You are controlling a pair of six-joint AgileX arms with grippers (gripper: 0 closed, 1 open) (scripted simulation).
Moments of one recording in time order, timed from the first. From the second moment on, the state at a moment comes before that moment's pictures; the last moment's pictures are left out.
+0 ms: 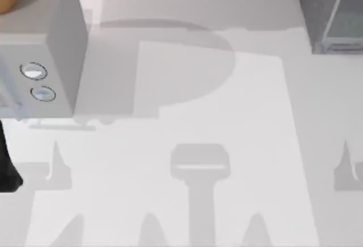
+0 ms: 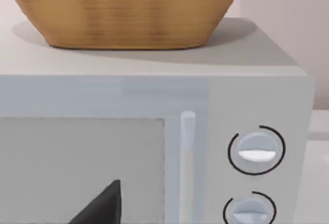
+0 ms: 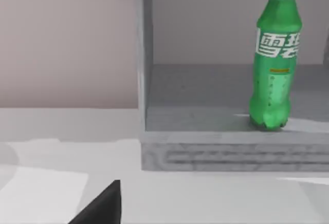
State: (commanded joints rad) left arm 0.00 0.00 0.00 0.00 0.00 0.00; right arm 0.00 0.00 0.00 0.00 0.00 0.00
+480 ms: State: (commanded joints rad) left arm 0.00 0.00 0.00 0.00 0.00 0.00; right arm -0.08 0.22 0.03 0.22 -0.08 0.00
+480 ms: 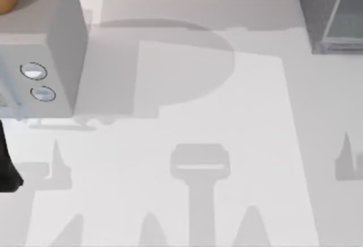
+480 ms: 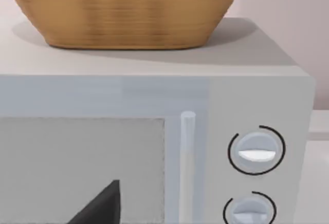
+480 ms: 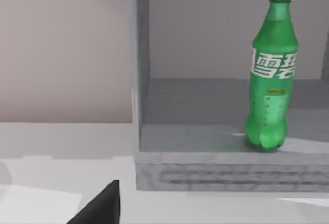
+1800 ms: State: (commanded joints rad) left arm 0.00 0.00 0.00 0.00 0.00 0.00; right arm -0.53 1.79 0.18 1.62 -0.51 0.02
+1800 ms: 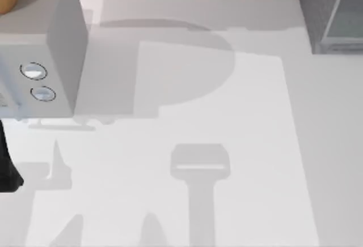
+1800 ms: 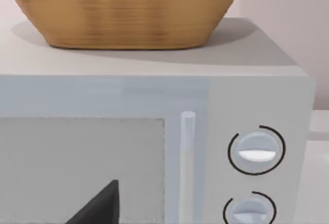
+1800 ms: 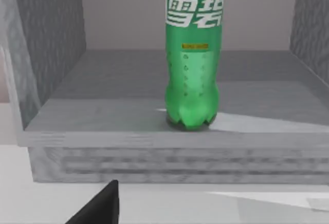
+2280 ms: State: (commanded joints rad) left arm 0.00 0.00 0.00 0.00 0.00 0.00; right arm -0.48 1.86 0.29 1.56 -0.46 0.02
